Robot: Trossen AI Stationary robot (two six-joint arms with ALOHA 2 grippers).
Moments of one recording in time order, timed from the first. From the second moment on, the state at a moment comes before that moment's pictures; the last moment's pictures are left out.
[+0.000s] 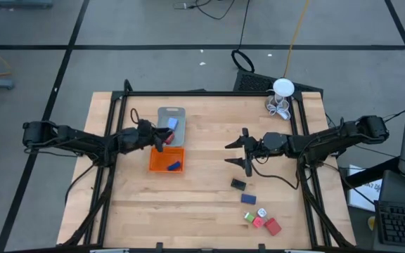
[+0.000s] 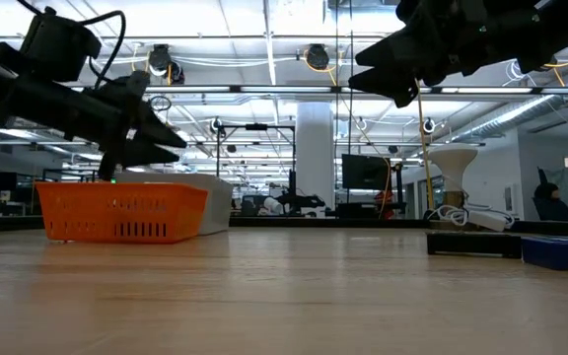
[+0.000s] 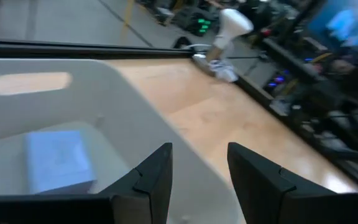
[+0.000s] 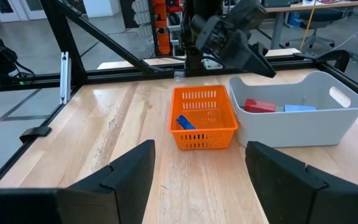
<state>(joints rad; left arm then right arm) 0.16 1.09 0.11 0.78 -0.30 -0.61 0.07 1.19 0.50 0.50 0.03 0.10</state>
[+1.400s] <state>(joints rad) -0.21 0.60 0.32 0.08 -0.47 -0.27 0.34 0.90 0.38 0.62 -0.71 0.20</state>
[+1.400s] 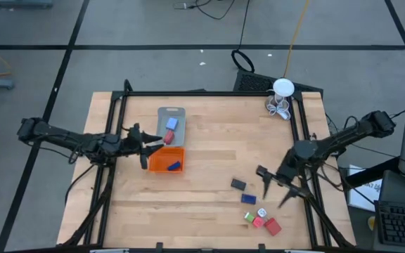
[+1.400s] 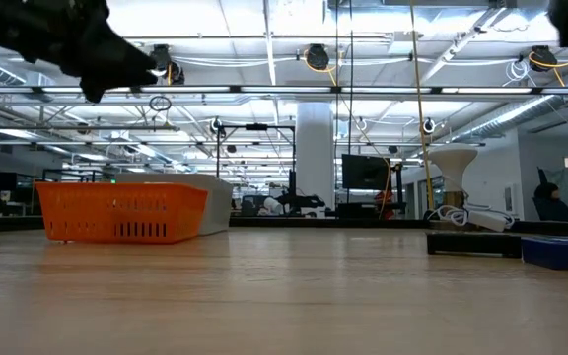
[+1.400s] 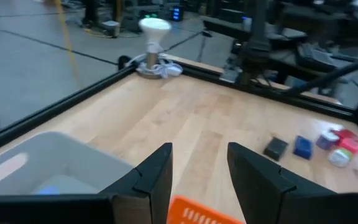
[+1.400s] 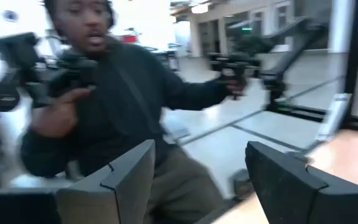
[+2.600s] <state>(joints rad) -0.21 0.58 0.25 0.09 -0.51 -0.35 1.00 1.44 0.84 -0.53 -0.02 1.37</state>
